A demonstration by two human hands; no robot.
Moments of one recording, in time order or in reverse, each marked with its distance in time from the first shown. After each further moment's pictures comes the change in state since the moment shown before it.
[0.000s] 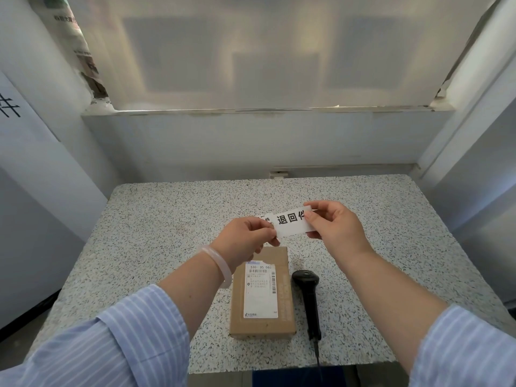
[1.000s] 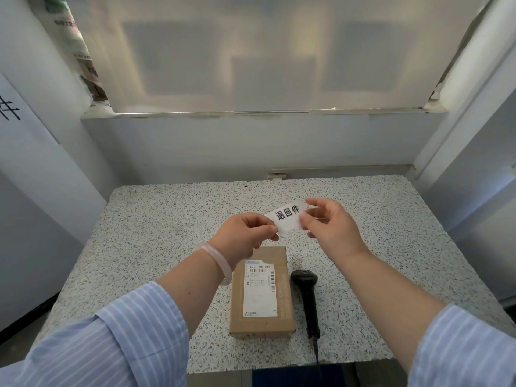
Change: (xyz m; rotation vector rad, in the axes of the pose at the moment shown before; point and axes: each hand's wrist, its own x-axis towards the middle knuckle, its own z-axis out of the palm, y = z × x) left_hand -0.006 0.004 -0.001 -0.085 0.012 0.023; right_hand -0.010 -0.003 0.000 -0.157 -0.015 -0.052
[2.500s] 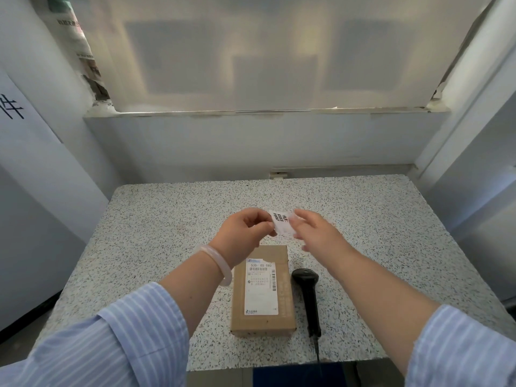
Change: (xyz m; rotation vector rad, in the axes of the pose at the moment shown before) left_hand -0.004 -0.001 0.001 0.190 0.063 0.167; right_hand -0.013 -0.009 0.014 -0.117 -0.218 0.195
